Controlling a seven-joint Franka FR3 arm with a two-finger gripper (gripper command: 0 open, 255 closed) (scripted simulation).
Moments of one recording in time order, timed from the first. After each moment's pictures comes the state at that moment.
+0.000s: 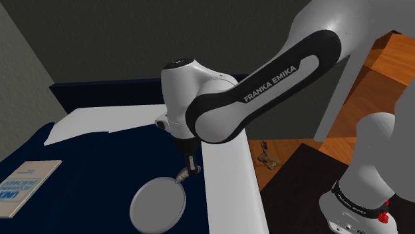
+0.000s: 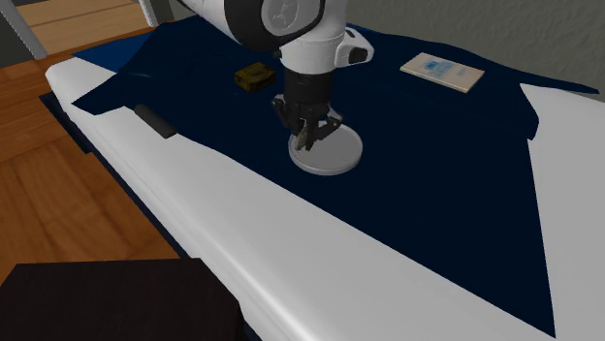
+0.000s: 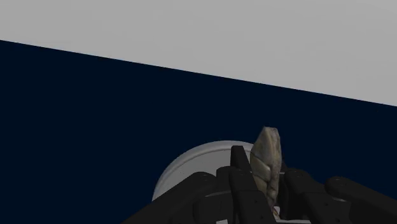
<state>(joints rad) 0.53 0.01 0.20 -2.18 0.10 2.21 -0.40</state>
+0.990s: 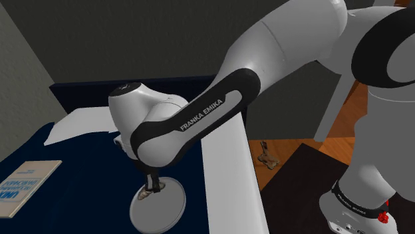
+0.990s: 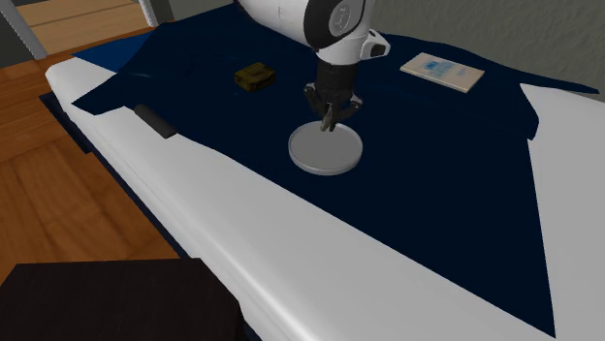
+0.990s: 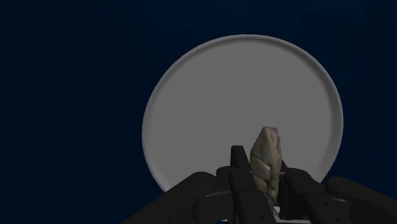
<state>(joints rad) 0.60 0.39 0.21 -1.76 0.00 2.18 -0.28</state>
